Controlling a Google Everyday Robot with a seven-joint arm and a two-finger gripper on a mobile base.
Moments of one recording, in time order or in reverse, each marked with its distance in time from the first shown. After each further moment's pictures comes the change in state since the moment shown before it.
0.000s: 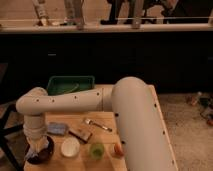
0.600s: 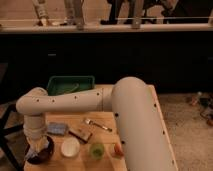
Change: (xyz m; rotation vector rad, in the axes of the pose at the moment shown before) arm 0.000 0.000 0.001 -0.001 -0.001 0.000
